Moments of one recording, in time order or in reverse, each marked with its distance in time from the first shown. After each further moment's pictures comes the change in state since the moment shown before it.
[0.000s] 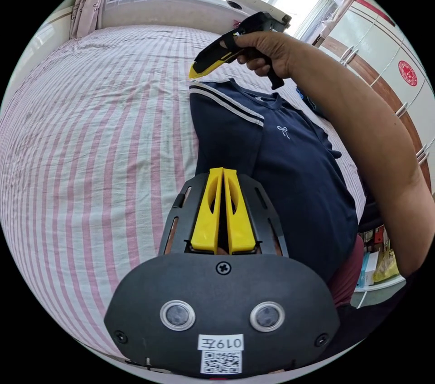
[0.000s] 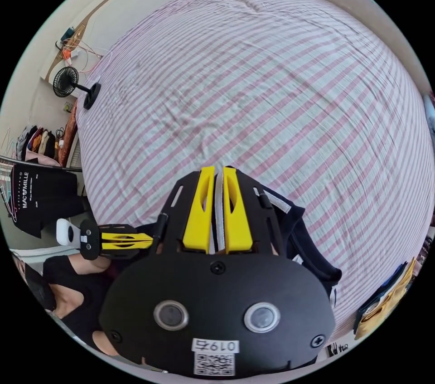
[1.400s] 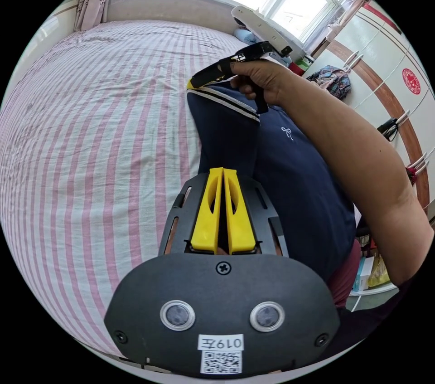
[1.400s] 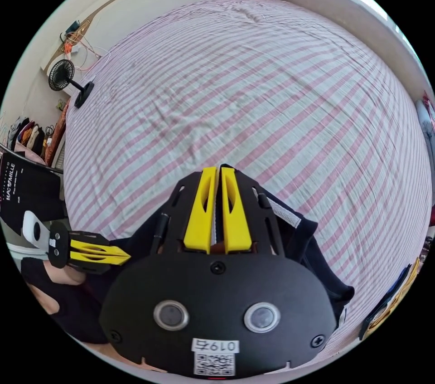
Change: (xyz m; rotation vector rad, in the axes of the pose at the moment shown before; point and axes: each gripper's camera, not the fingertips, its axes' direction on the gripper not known) left arm -0.026 -0.005 0.010 -0.012 0.011 -0.040; right arm 0.017 -0.011 0.025 0.186 0.089 -0.061
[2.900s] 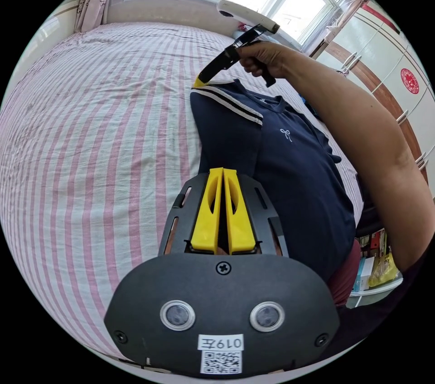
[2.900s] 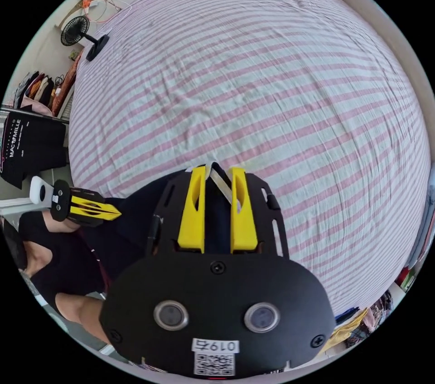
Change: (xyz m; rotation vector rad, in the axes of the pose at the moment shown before) left arm 0.000 0.012 -0.015 0.015 0.008 0.000; right arm -0.034 0.017 0.044 -0.258 -0.063 -0.245
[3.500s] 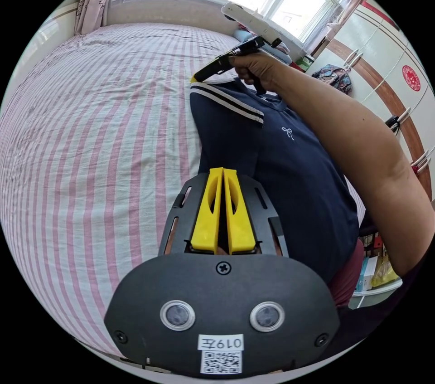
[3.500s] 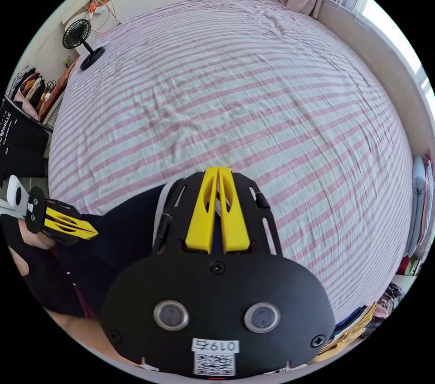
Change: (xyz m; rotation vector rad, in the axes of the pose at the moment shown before) left arm 0.008 0.005 -0.011 -0.006 -0.022 0.008; right arm -0.079 0.093 0.107 0.173 0.204 0.036
